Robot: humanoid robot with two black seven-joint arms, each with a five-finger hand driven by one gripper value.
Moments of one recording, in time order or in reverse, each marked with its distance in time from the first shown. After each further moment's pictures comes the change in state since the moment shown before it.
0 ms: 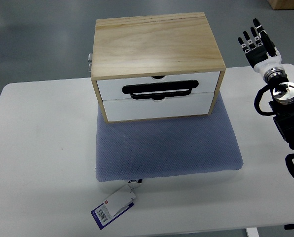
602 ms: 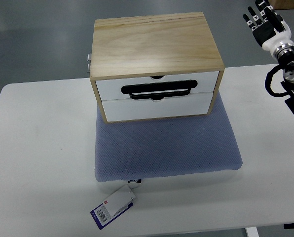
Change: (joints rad) left arm 0.003 0.000 0.004 -0.010 -0.001 -0.006 0.000; right arm 0.154 -0.088 -0.154 0.021 -0.126 0.004 -0.006
